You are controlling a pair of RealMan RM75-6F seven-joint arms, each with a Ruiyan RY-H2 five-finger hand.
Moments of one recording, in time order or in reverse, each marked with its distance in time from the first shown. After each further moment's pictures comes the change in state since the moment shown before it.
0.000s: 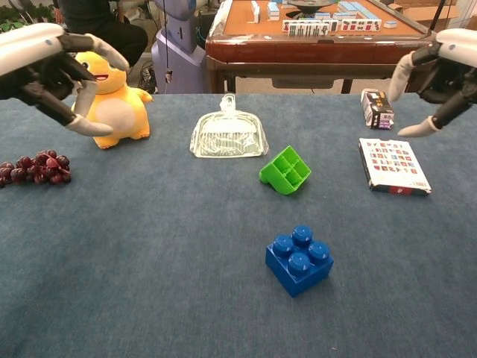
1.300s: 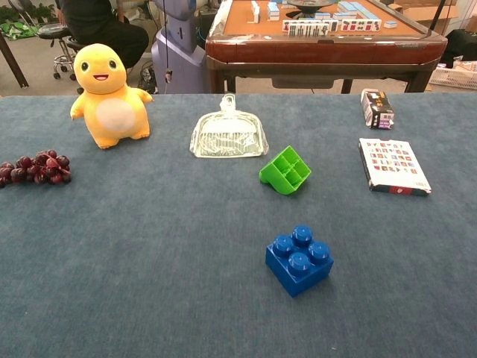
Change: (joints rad) left arm 0.524 0.302 0.261 0.262 0.245 0.182 -0.448; right arm -0.450 0.236 -0.128 0.090 -0.242 0.273 0.317
